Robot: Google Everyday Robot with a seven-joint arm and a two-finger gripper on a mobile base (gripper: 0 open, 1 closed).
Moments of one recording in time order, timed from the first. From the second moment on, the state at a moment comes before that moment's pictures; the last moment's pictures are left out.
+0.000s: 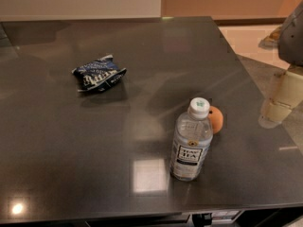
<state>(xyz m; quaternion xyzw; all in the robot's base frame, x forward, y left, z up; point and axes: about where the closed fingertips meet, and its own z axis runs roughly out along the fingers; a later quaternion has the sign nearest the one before) 0.438 -0.216 0.977 -0.60 0.78 -0.04 0.16</state>
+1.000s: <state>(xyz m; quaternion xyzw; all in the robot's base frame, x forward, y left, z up) 0.489 -0.185 0.977 -0.61 0.76 -0.02 0.20</state>
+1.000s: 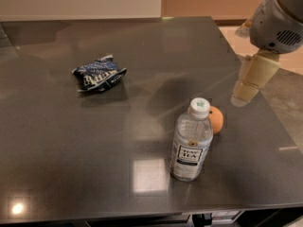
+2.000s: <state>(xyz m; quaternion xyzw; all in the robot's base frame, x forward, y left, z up) 0.574 -0.081 0.959 -0.64 0.72 0.05 0.25</state>
